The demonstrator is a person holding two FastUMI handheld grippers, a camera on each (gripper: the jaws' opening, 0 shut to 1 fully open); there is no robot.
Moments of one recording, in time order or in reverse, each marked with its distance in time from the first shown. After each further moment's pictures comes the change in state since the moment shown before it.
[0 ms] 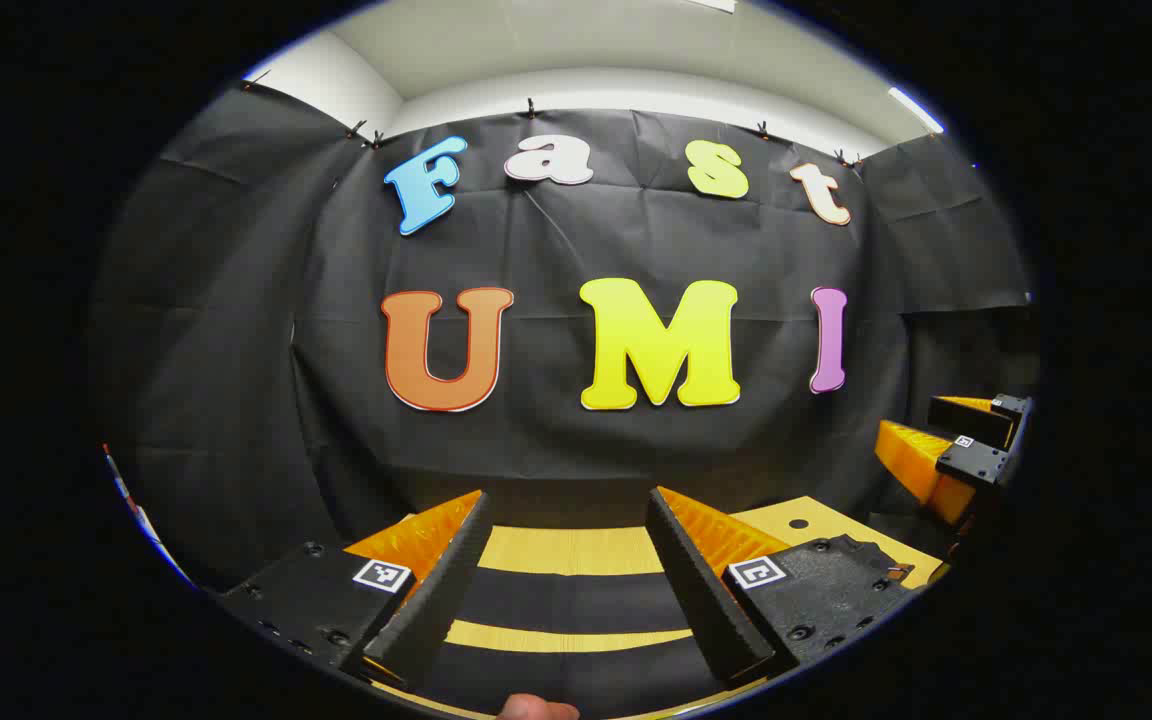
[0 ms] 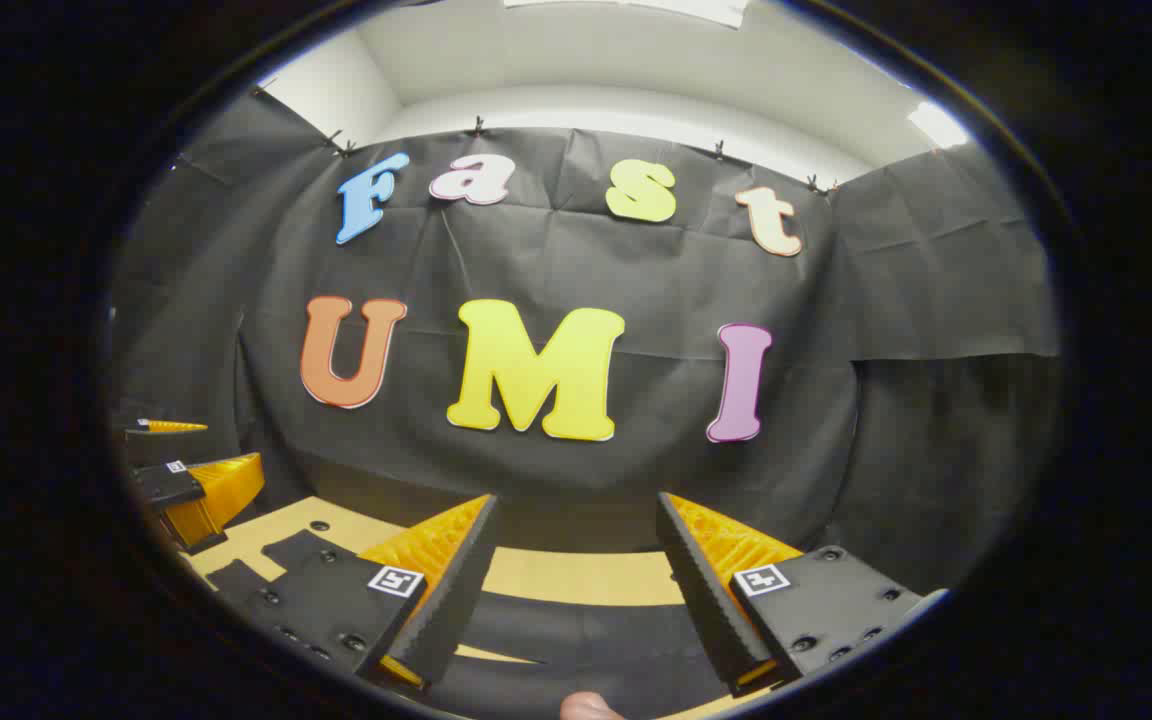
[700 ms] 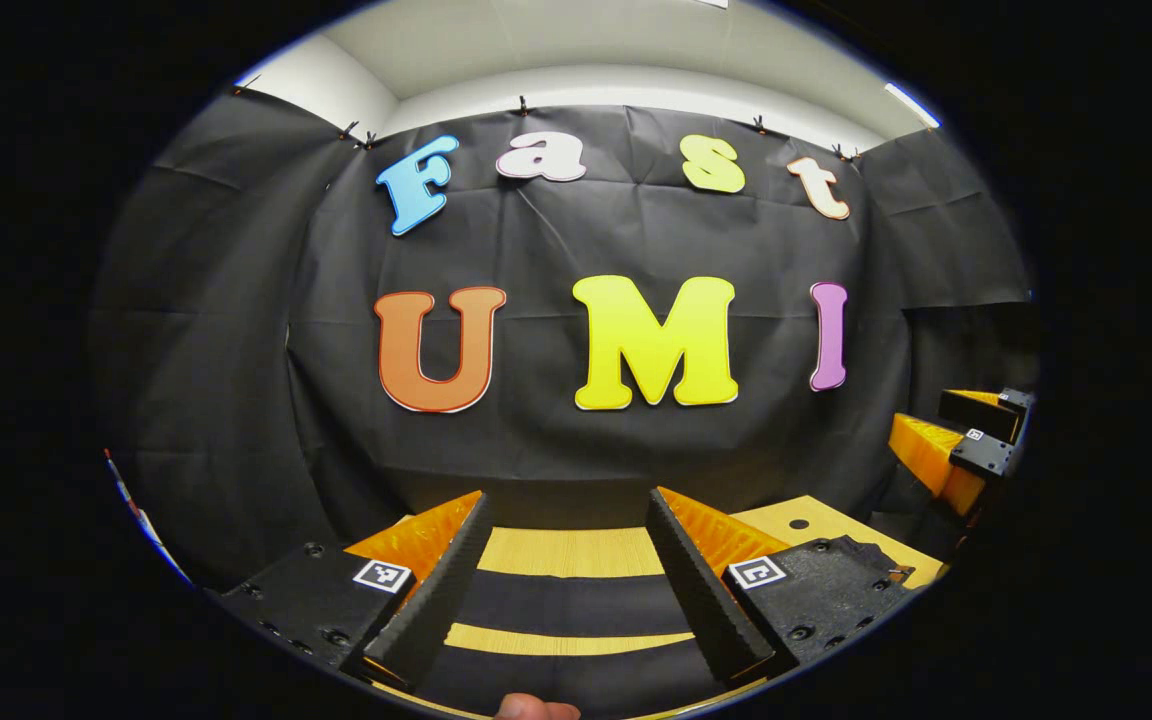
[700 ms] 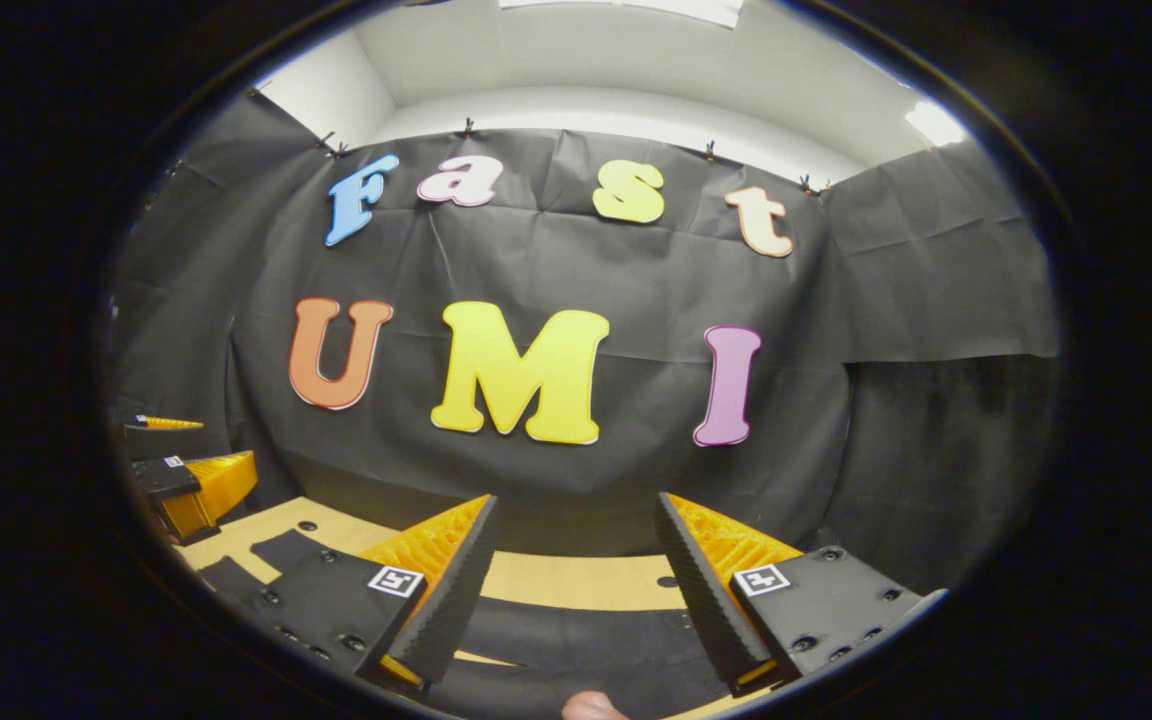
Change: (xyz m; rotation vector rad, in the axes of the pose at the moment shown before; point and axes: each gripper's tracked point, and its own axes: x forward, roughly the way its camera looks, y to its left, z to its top) left arm 0.009 -0.011 0.002 0.005 0.009 0.004; right arm 0.007 -0.023 0.004 0.003 -0.005 -0.018
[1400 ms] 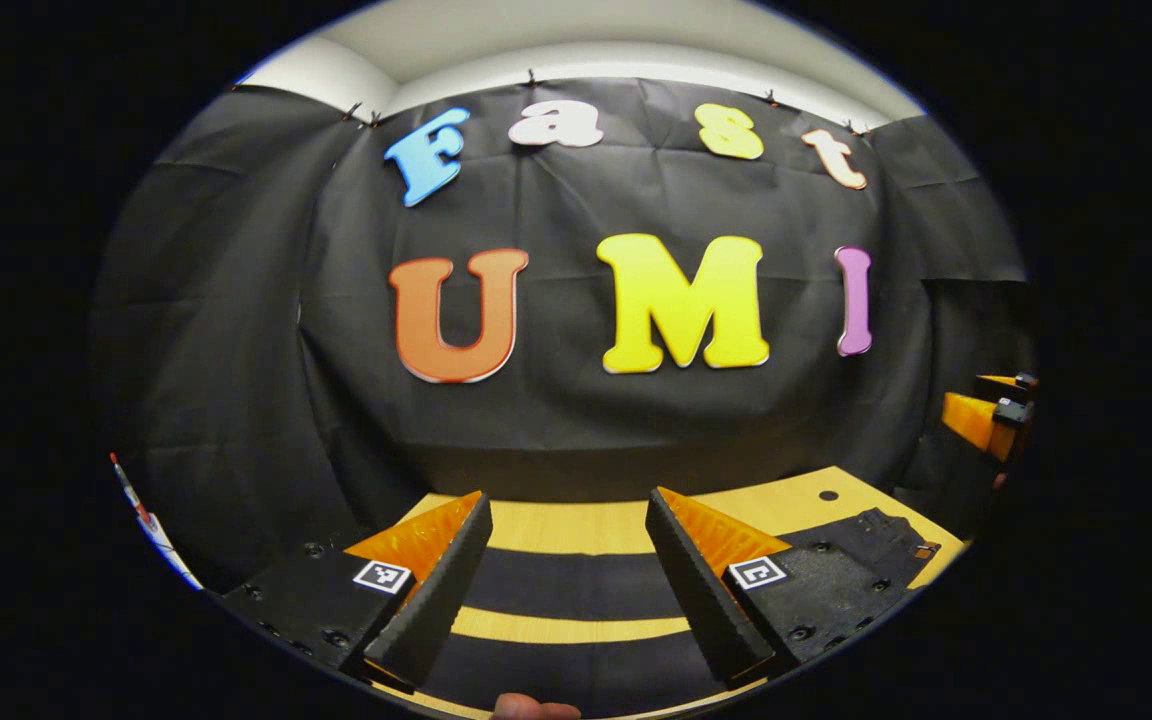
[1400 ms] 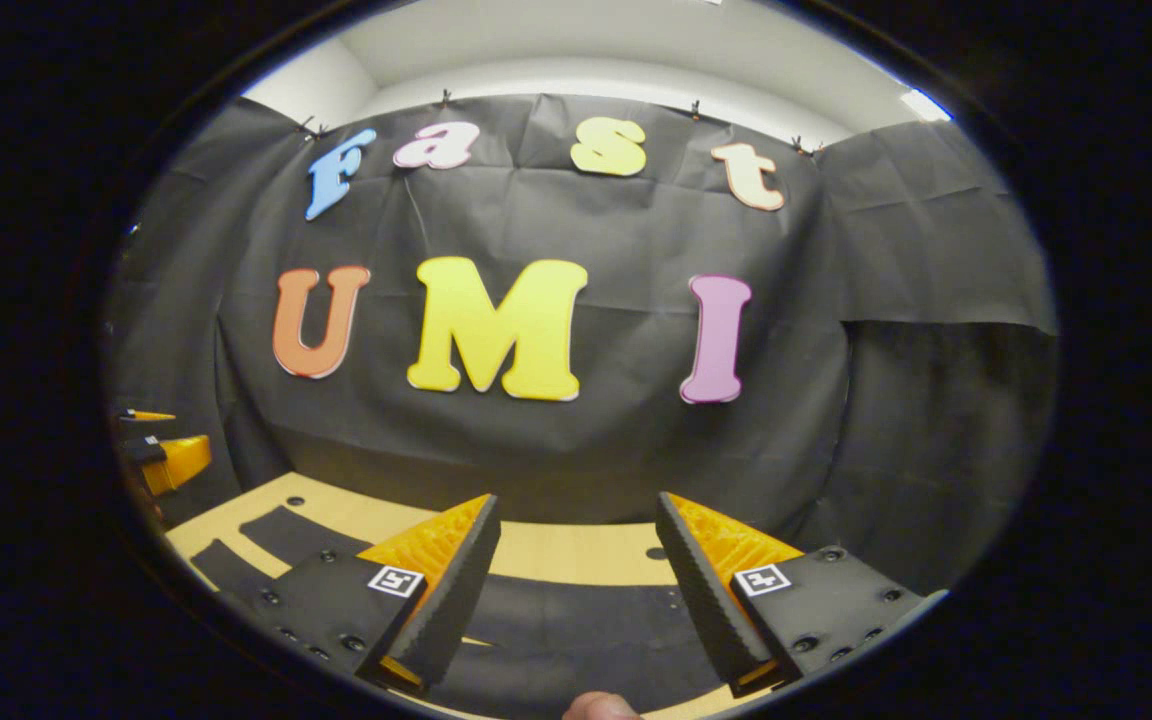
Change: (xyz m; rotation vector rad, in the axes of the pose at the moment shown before) left arm 0.017 0.061 -0.066 -0.010 0.163 0.087; right arm 0.028 -0.060 -0.060 0.010 0.156 -0.020
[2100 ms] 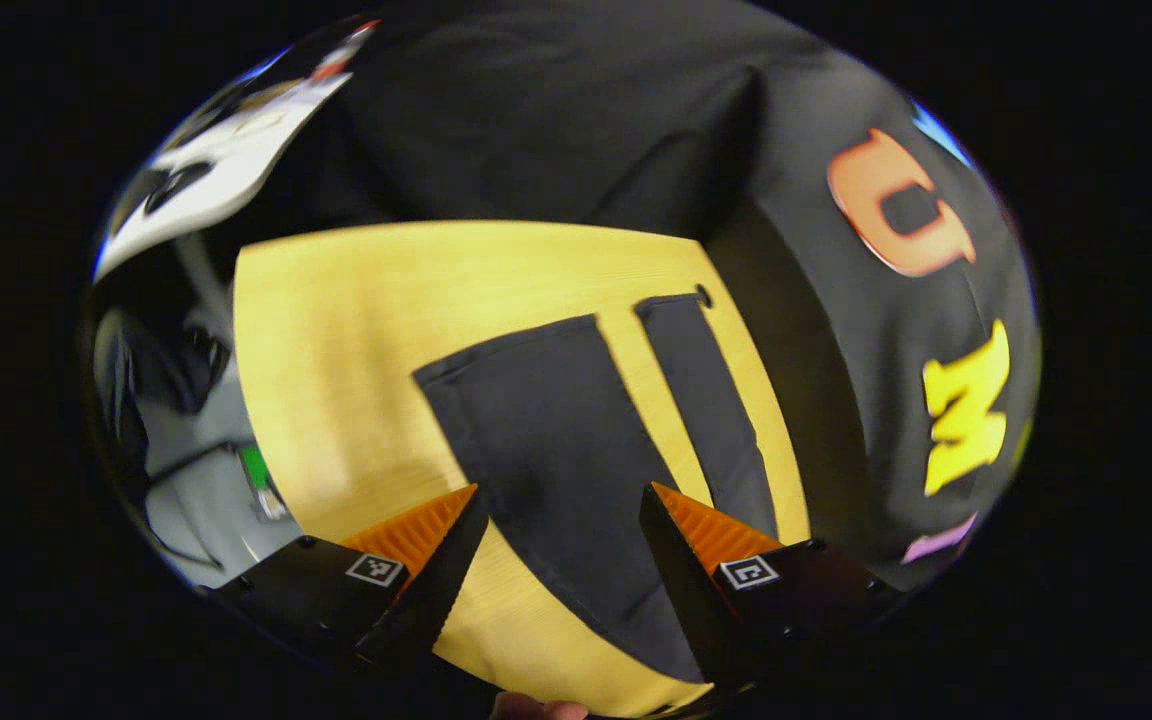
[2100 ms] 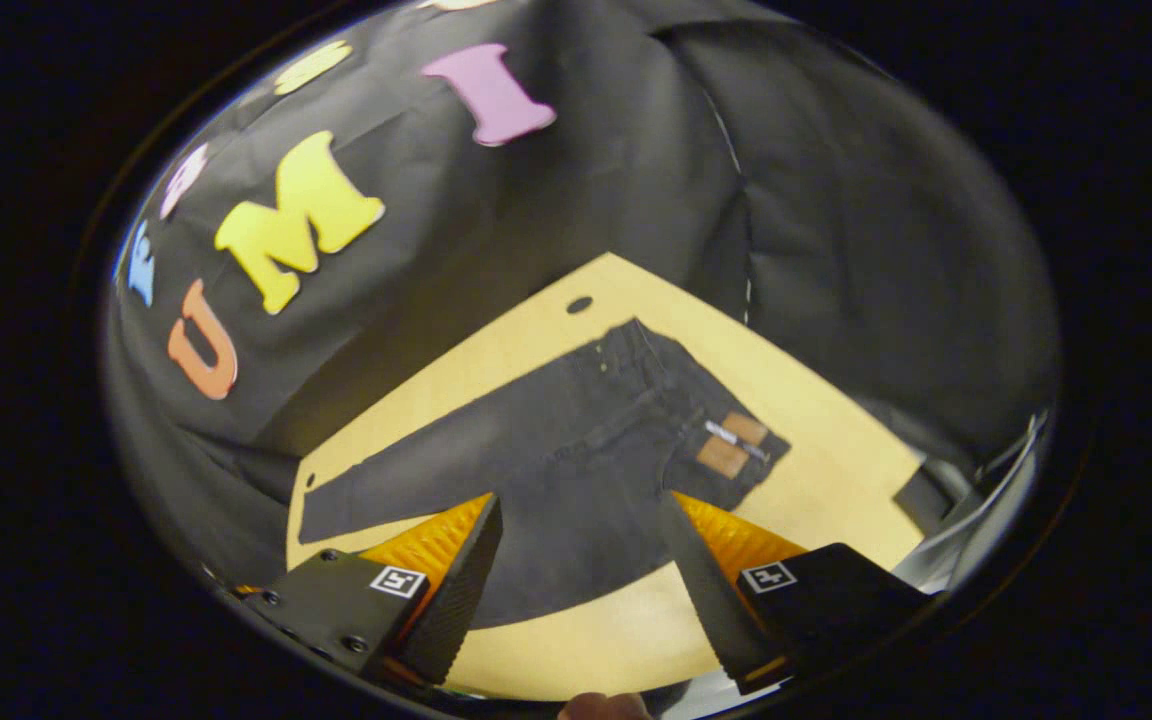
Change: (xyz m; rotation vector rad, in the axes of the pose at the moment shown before) left arm -0.080 0.109 -0.244 -1.191 0.631 0.403; right arm -0.025 -0.130 -0.224 0.683 0.696 -0.078
